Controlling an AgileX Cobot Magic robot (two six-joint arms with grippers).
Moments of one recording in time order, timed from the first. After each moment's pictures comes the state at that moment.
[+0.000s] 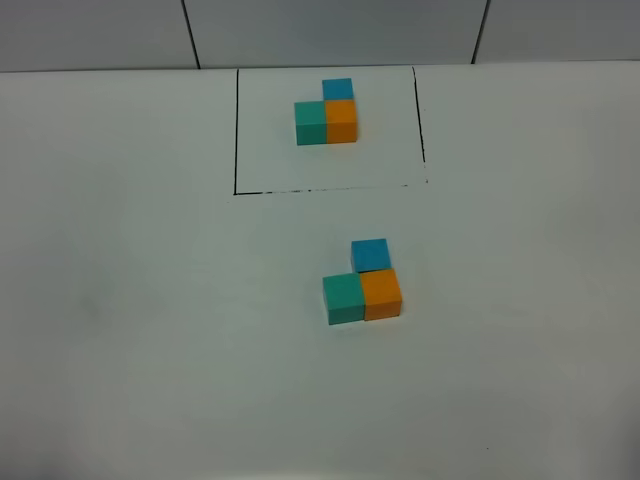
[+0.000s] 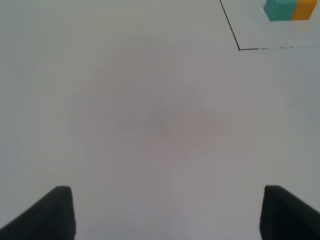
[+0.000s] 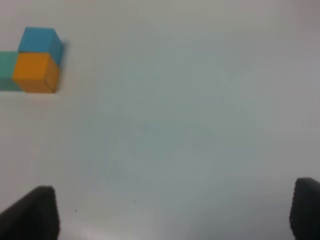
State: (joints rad) left arm 0.02 0.00 -0.50 -0.06 1.04 0.04; right arm 0.14 0.38 -0.60 0.08 1.03 -0.04
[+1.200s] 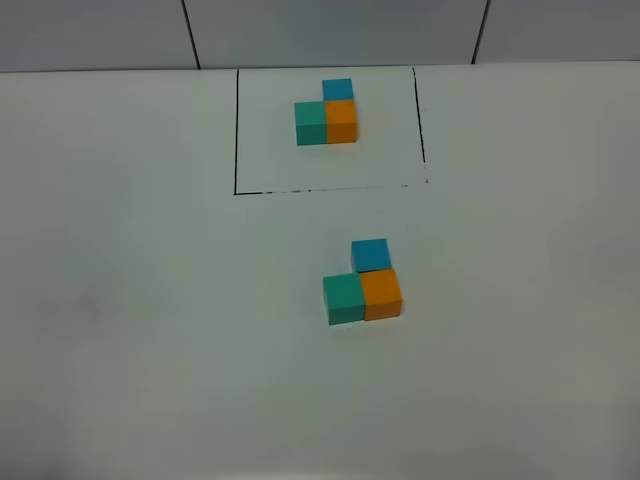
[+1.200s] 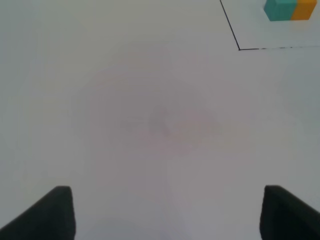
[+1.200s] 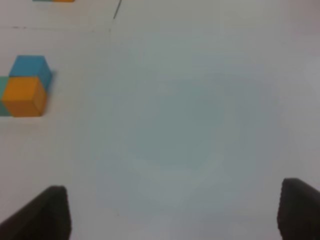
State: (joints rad) left arm 0.02 0.00 -0.50 -0.06 1.04 0.04; right arm 0.05 0.05 -0.50 0.08 1.06 -0.05
